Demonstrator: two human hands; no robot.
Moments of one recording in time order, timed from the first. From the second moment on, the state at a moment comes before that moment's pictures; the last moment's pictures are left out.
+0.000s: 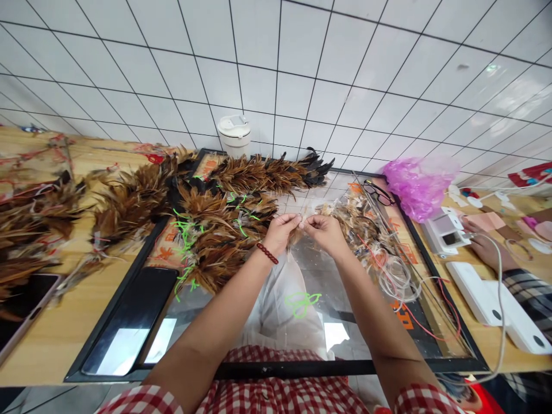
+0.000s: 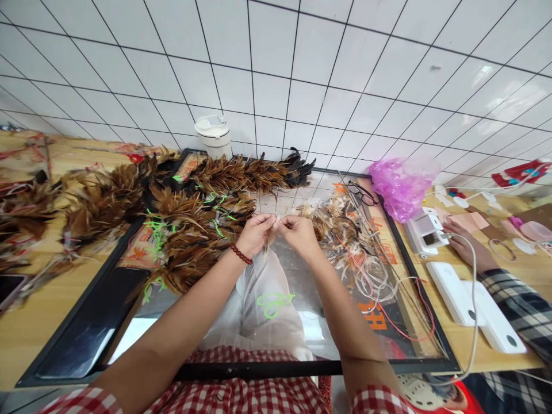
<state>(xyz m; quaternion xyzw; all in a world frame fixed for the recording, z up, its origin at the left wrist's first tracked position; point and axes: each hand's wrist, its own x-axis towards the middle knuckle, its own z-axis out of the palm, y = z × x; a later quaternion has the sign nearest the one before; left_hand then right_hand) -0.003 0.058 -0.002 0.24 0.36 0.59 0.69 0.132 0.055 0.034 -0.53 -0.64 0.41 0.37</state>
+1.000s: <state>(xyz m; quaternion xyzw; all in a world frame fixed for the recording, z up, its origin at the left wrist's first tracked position) -0.006 0.053 -0.002 0.33 0.38 0.47 0.73 0.156 0.063 0.037 -0.47 -0.70 0.38 0.38</state>
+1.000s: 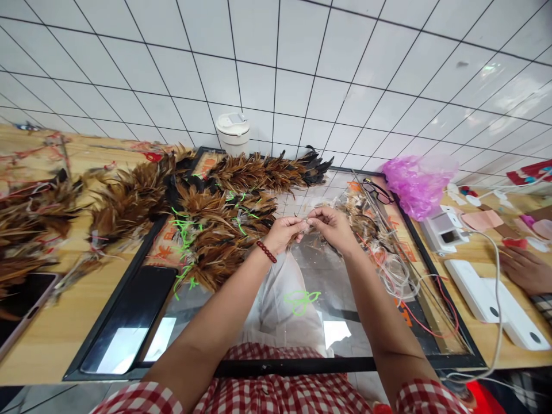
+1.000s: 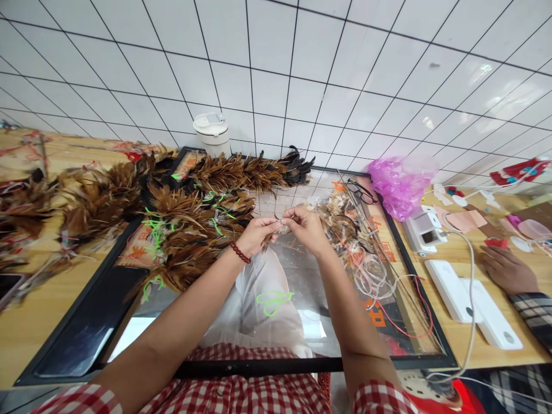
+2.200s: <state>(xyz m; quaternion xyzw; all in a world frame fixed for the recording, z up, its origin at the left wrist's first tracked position) -0.006 0.061 -0.006 0.27 0.36 0.63 0.63 0.120 0.054 0.029 -0.47 -0.58 0.52 0.42</state>
